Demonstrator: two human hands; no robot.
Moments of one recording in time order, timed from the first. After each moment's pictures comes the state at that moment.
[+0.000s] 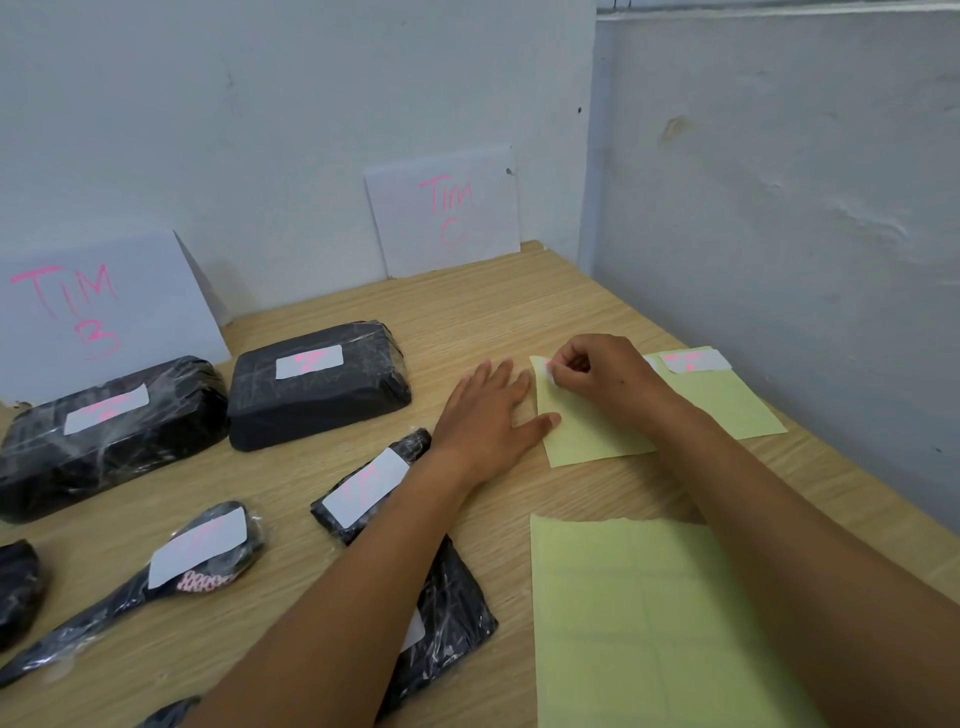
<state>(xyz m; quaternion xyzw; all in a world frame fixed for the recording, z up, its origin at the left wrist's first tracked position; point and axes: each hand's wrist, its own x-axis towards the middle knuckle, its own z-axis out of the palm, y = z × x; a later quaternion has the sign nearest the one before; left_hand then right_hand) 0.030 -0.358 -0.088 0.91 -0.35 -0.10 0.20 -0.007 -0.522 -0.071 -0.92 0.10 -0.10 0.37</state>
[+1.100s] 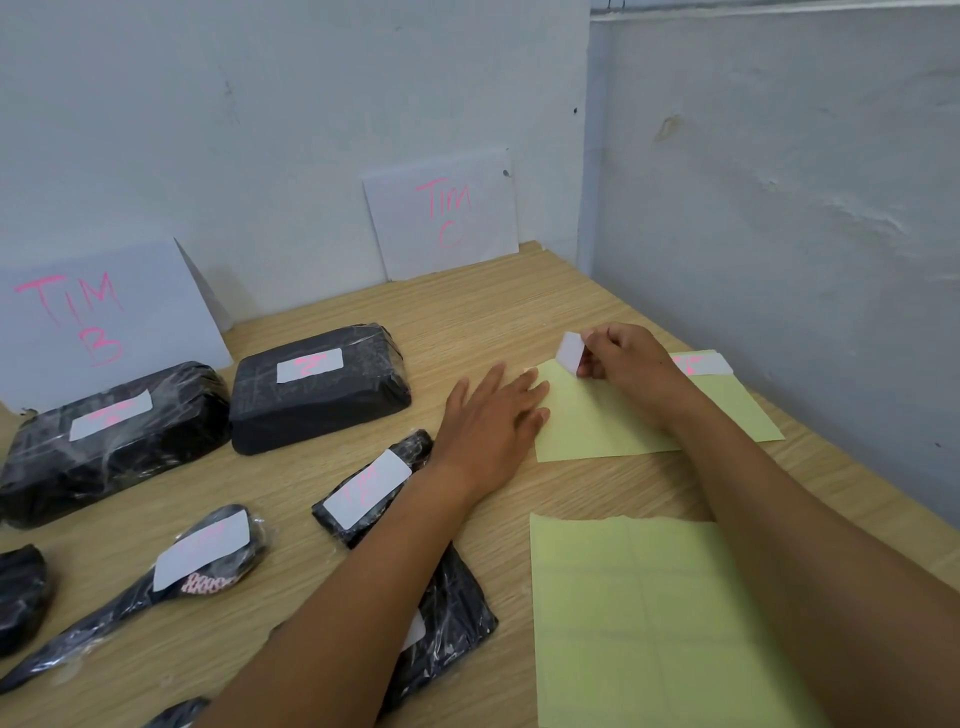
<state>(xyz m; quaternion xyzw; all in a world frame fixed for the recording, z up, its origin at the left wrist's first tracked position) 0.023 -0.356 -0.096 0.90 -0.38 -0.04 0.21 -0.012 -0.537 -0.073 -0.81 0.15 -0.14 0.55</state>
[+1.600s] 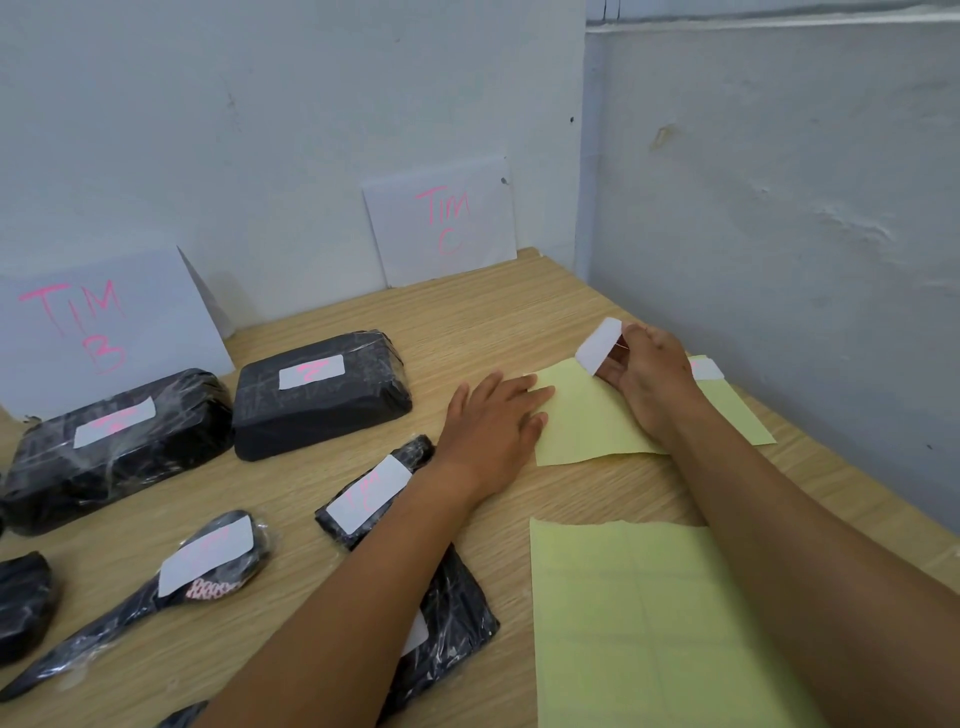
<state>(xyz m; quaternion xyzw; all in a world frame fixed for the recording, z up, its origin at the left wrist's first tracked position) 0.024 -0.358 -0.092 0.90 -0.38 -0.06 0.18 -0.011 -0.534 -0.069 -0.56 0.24 -0.23 0.76</state>
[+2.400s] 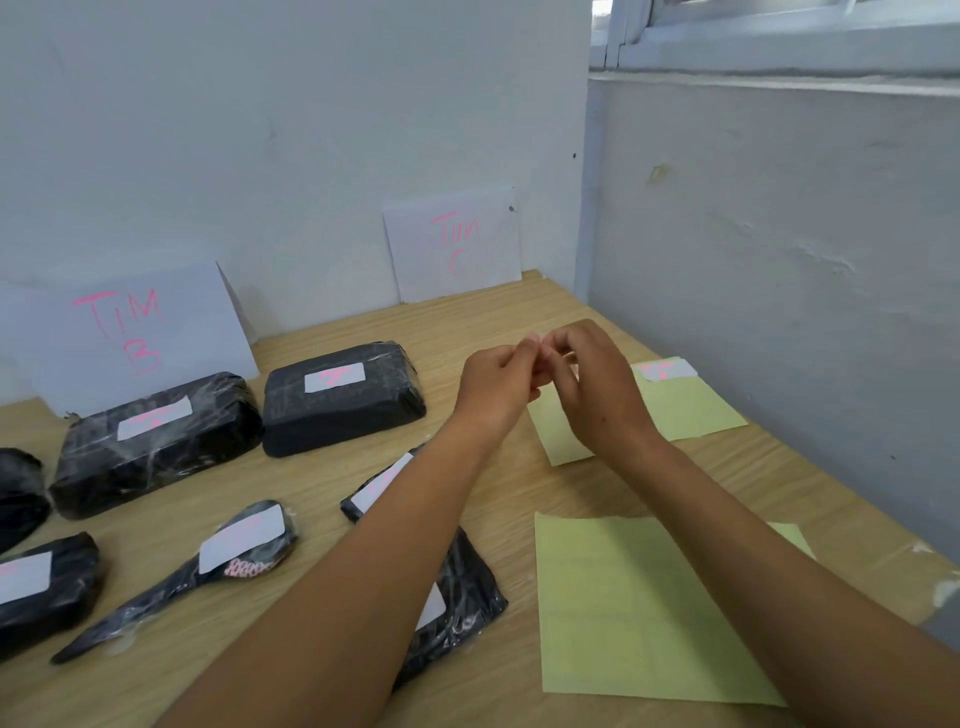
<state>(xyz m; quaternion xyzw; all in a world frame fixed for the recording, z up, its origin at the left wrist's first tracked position) 0.000 -0.368 -0.023 0.71 -0.13 -0.15 0.67 -0.037 -0.476 -0.048 -0.88 0.02 -0.33 0.35</state>
